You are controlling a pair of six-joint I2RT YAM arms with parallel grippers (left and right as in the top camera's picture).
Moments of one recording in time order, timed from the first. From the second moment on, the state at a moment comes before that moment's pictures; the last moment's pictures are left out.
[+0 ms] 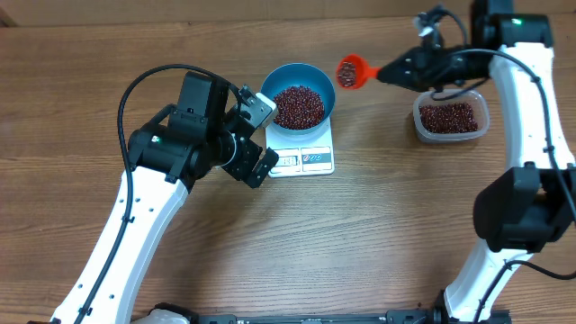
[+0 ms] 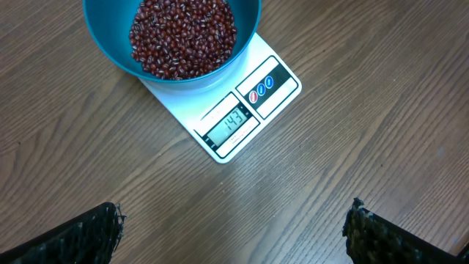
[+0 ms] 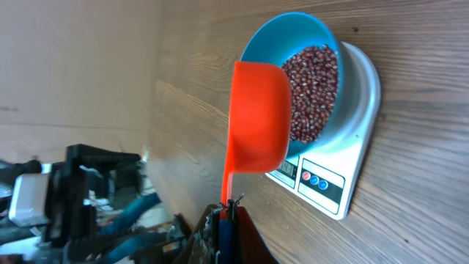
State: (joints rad) left arm -0.33 1.41 1.37 -1.00 0.26 0.29; right arm -0.05 2.05 2.04 -1.36 -1.00 -0.11
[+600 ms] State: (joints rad) left arm -0.33 1.41 1.37 -1.00 0.26 0.29; right arm 0.22 2.05 2.11 -1.26 -0.63 0.06
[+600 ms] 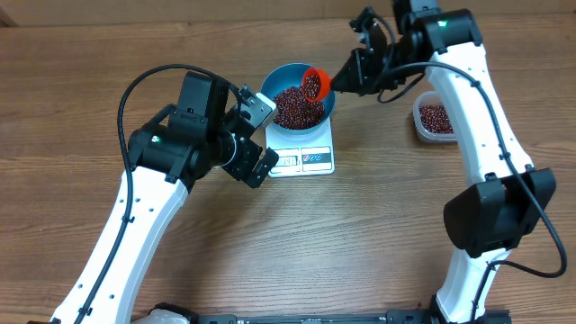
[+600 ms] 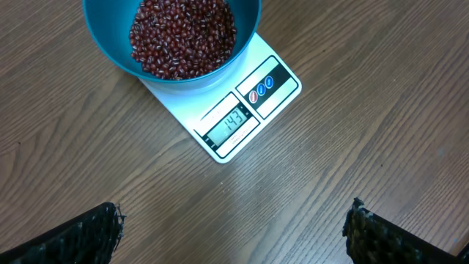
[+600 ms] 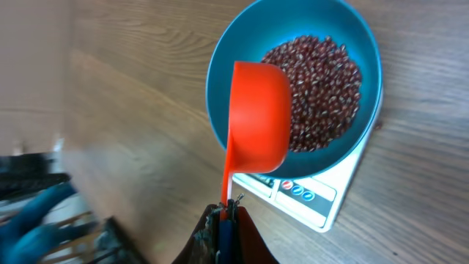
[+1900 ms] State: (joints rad) left arm -0.33 1.41 1.37 -1.00 0.26 0.29; right arm 0.21 2.05 2.16 -1.23 -0.60 0.08
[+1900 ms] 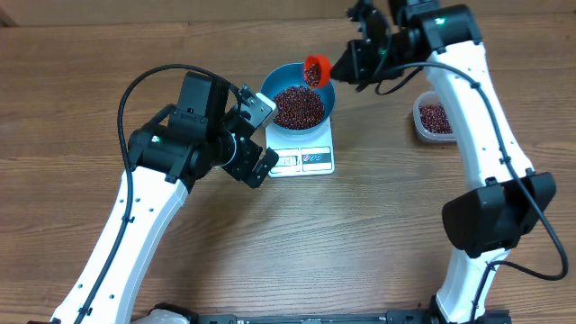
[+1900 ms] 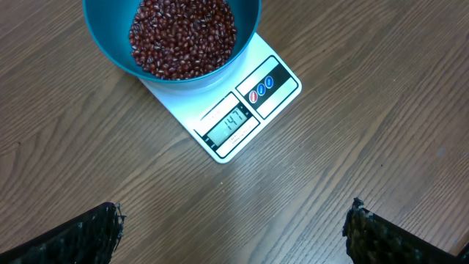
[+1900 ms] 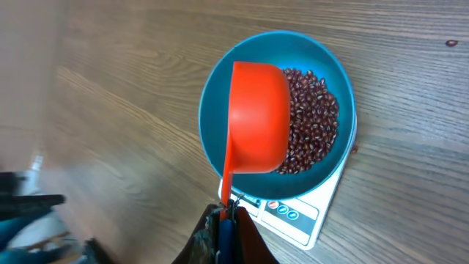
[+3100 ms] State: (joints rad) left arm -0.33 1.41 1.37 -1.00 0.26 0.29; right arm 0.15 2.05 2.16 -1.24 -0.78 0.08
